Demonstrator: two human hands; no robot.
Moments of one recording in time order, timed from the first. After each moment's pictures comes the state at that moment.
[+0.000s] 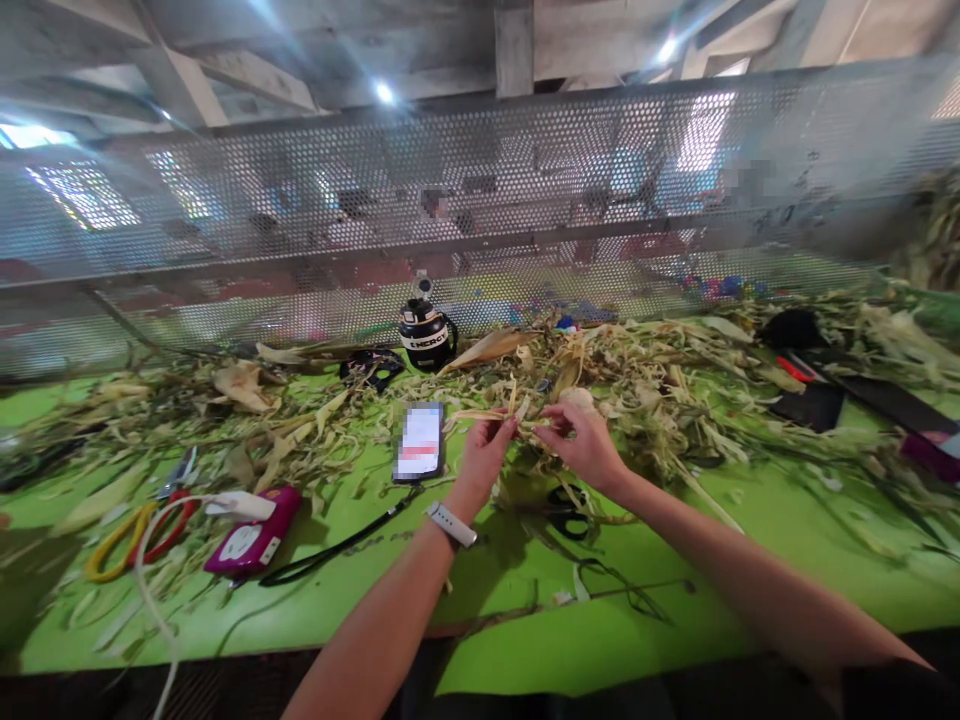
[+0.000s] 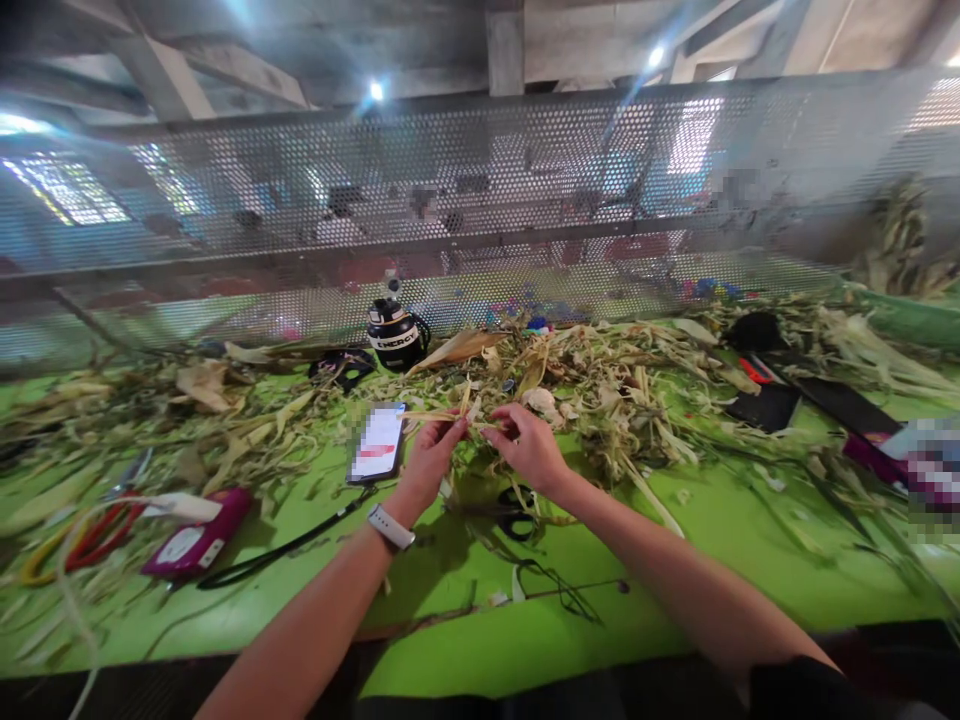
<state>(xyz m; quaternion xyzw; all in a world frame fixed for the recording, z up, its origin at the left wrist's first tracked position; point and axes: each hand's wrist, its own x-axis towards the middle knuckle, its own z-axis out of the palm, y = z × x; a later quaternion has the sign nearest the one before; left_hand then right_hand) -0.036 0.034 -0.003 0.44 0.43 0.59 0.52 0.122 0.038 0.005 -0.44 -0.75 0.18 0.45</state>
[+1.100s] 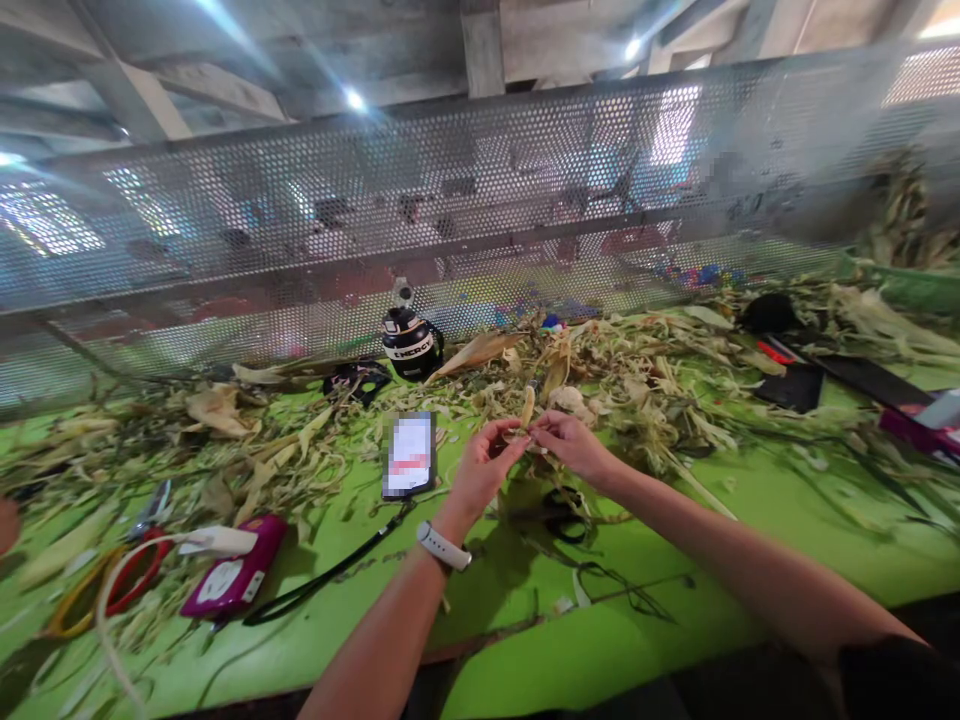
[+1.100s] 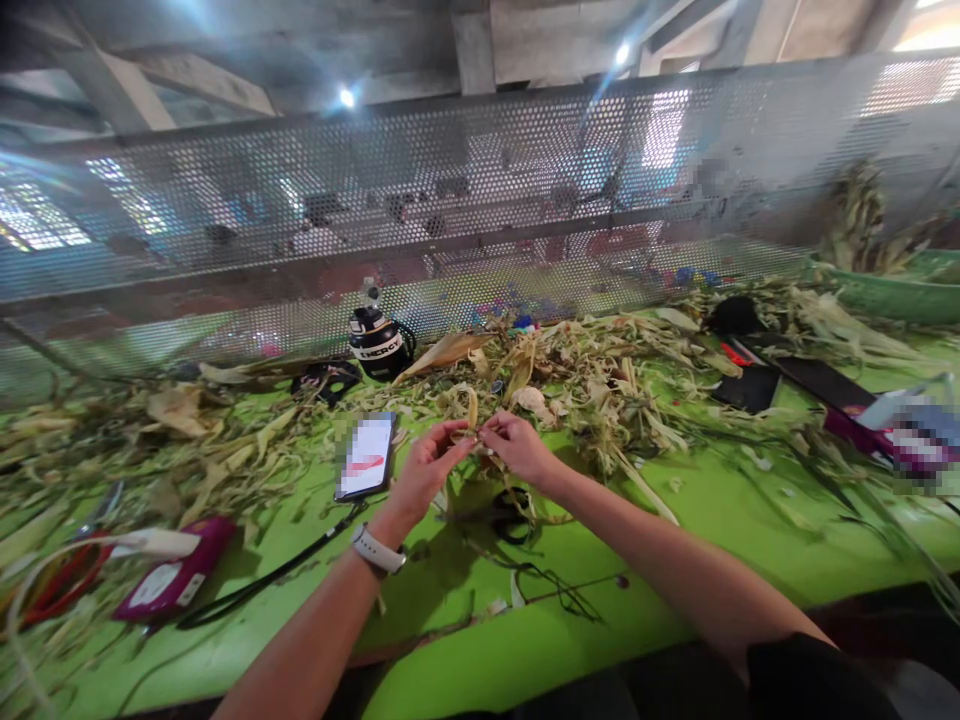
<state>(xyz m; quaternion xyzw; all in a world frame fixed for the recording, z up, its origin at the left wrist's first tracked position) -0.037 0.025 0.003 0.55 0.43 0.49 0.52 0.117 0.043 0.000 -0.44 -0.60 0.51 0.44</state>
